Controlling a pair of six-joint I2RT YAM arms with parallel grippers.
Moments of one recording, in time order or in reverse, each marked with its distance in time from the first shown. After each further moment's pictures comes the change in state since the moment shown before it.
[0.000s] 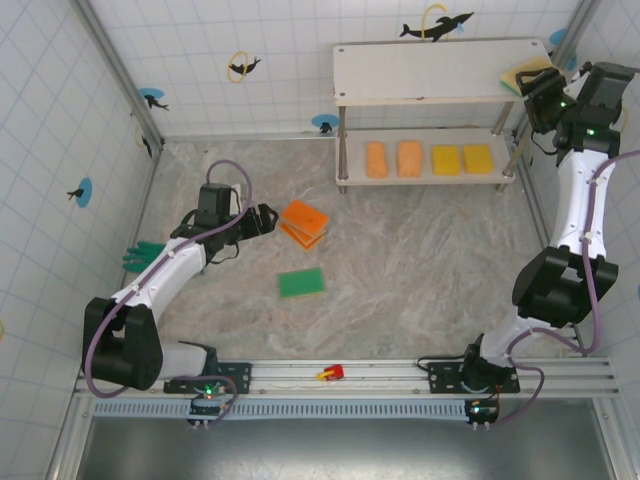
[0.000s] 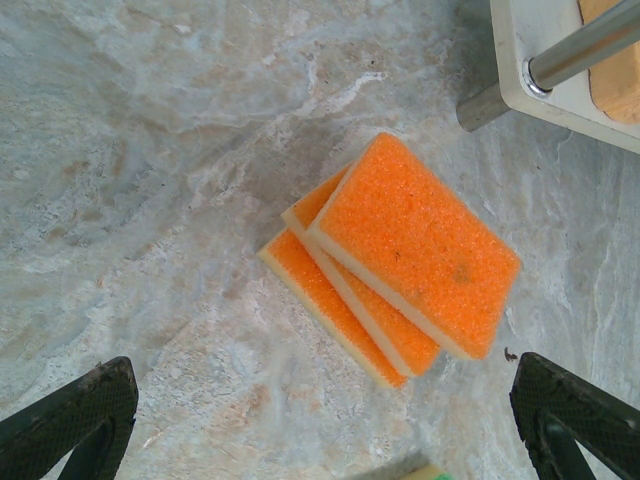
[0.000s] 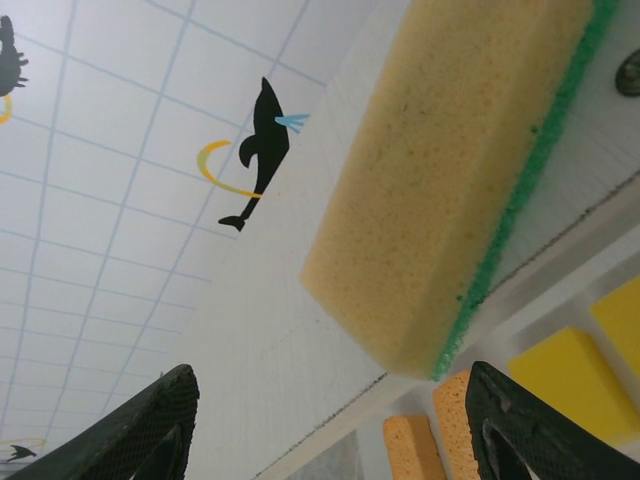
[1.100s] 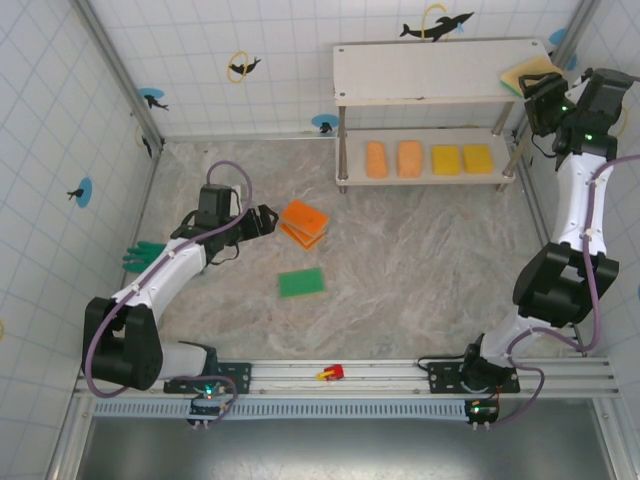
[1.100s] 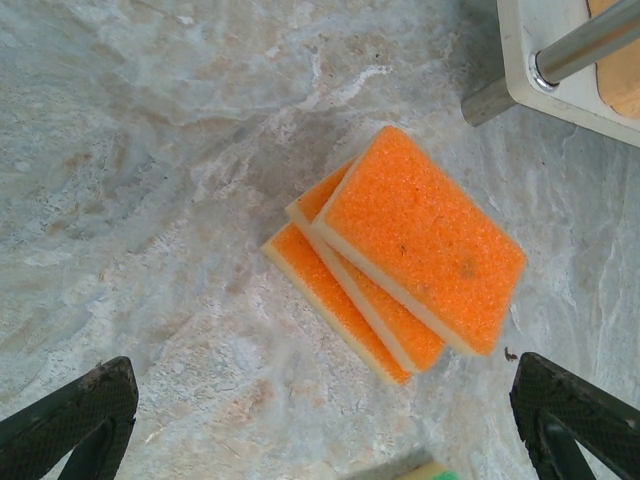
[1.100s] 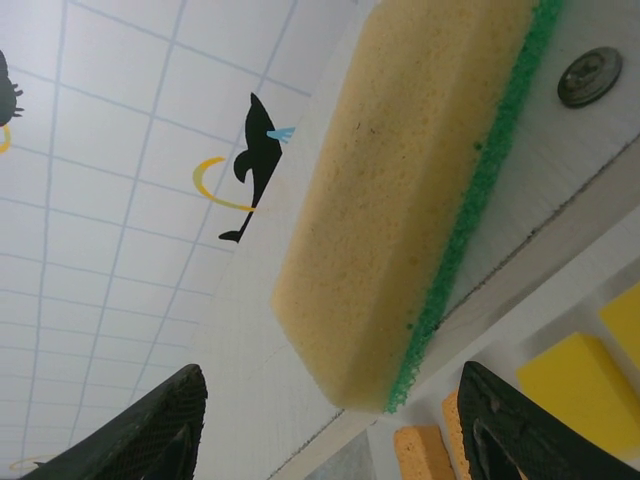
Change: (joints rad) left arm 0.000 0.000 -0.008 0.000 -0.001 0.000; right arm -0.018 0.006 -0.067 0.099 -0.018 0.066
